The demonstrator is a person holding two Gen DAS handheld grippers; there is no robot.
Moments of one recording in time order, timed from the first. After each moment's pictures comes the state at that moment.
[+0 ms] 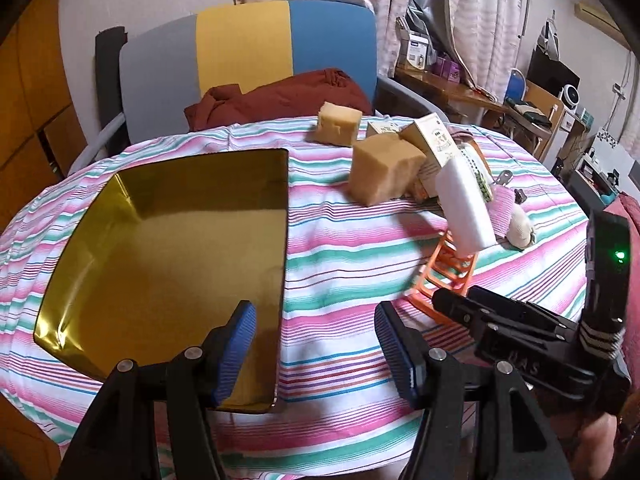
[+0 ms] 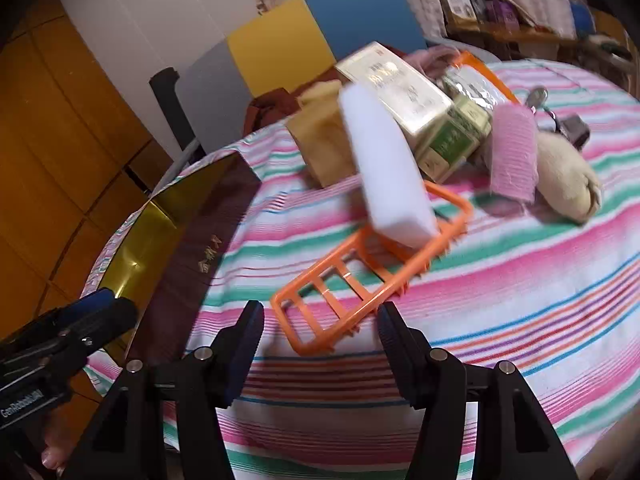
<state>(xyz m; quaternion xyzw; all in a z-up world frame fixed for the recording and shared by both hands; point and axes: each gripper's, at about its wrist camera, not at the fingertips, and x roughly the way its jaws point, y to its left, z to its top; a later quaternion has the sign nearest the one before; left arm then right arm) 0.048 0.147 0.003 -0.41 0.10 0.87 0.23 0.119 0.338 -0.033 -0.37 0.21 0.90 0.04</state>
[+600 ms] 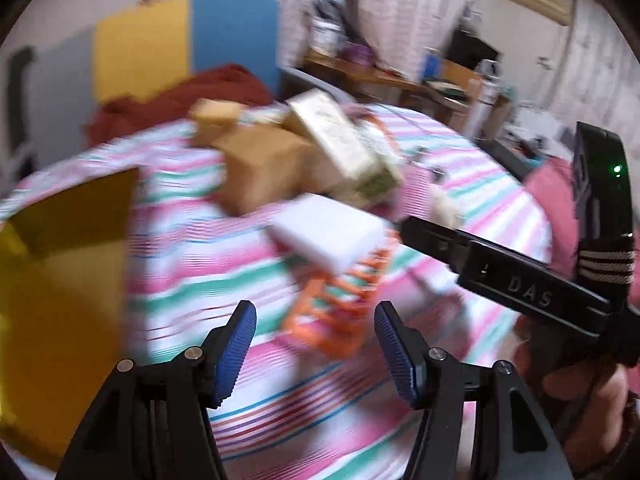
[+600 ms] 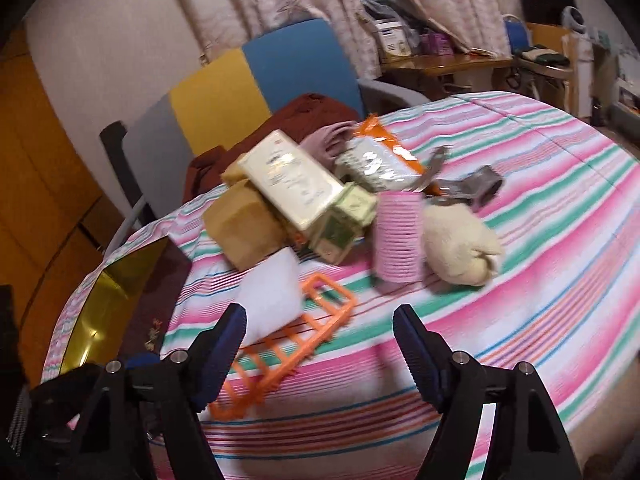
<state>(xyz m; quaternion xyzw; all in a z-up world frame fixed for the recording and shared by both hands) 0.032 0.229 -0.027 -0.44 0.10 0.78 0.44 0.143 0.406 -0.005 -0.33 0.24 0.90 0.16</state>
